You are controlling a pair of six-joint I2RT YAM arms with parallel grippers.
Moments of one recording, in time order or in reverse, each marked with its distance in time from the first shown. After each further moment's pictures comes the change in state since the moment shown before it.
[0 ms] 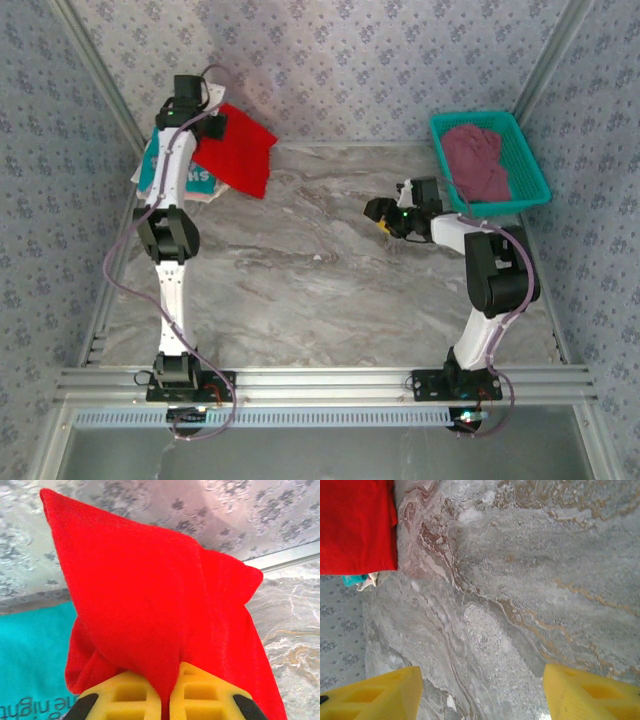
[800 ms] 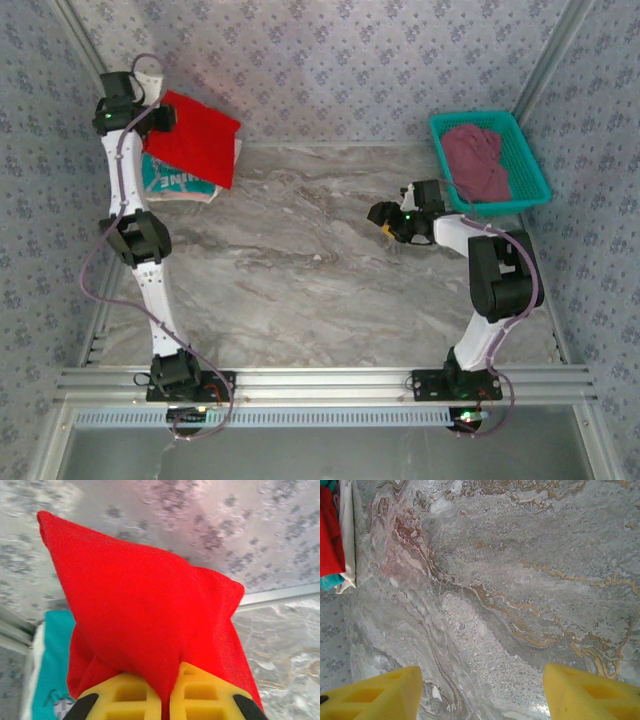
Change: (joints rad) left arm 0.261 0.028 0.123 0.007 0.277 -0.021; right arm -0.006 -0.034 -0.005 -0.106 0.054 -0.015
